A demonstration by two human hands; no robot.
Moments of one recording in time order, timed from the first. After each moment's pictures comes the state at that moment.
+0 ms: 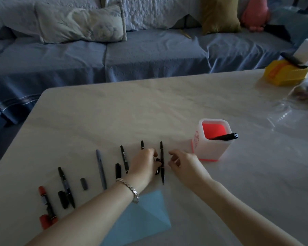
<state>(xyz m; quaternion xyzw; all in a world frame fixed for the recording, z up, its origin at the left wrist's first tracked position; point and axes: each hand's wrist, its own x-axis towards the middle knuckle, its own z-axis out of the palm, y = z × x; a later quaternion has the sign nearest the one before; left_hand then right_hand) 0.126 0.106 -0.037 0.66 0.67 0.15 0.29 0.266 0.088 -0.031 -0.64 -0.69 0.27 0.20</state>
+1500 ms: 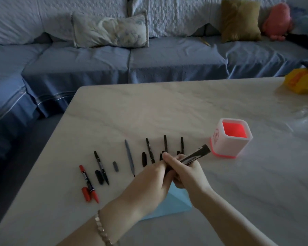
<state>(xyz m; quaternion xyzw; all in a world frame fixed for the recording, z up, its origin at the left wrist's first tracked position) 0.070 -0.011 0.036 0.75 0.53 0.24 0.32 0.189 0.015 0.024 -0.52 -0.39 0.62 0.43</state>
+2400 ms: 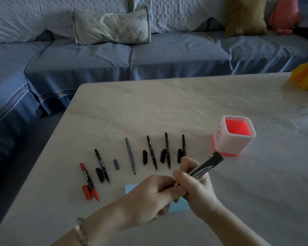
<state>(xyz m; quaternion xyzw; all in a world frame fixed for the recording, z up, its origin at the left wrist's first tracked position) 0.067 -0.025 0.060 0.57 0.49 0.18 0.63 0.198 -0.008 0.026 -0.36 -0.42 0.66 0.51</state>
